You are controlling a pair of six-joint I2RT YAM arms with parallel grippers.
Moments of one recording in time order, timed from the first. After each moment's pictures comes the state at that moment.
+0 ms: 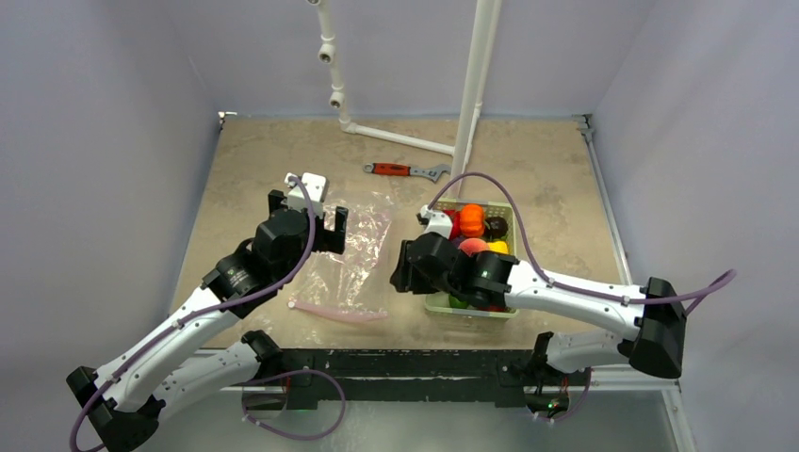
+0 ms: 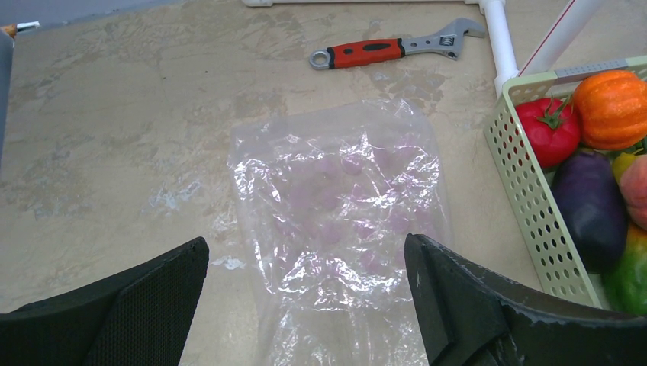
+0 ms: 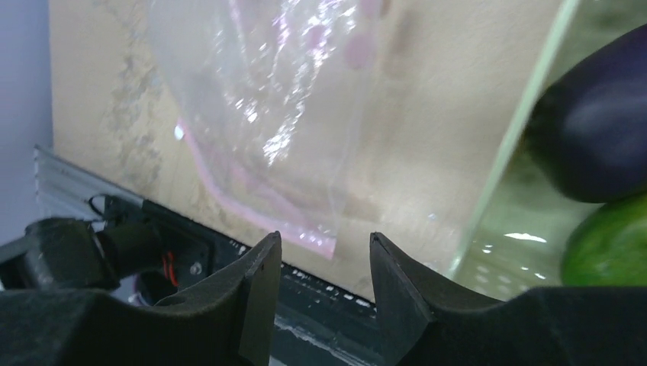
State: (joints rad) left arm -0.75 0.81 0.87 -0.45 -0.50 -0.16; right arm 1.12 1.26 0.98 -0.51 0.32 0.98
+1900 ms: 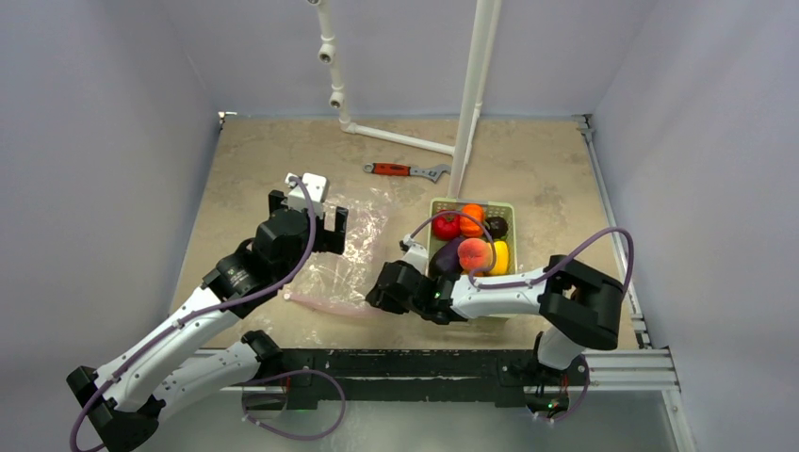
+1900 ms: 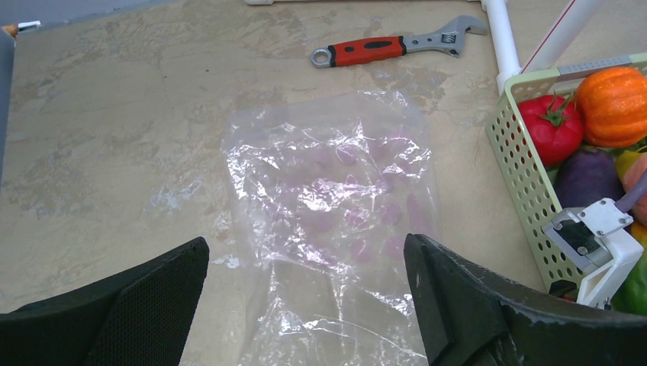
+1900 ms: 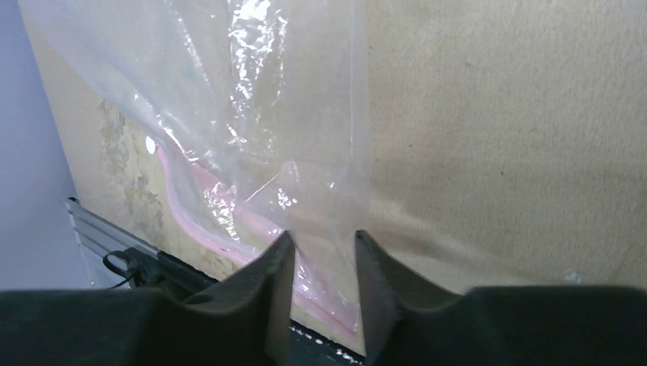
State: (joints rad) left arm -0.75 0.81 0.87 -0.46 -0.50 -0.16; right arm 1.21 1.61 0.81 0.00 0.31 1.31
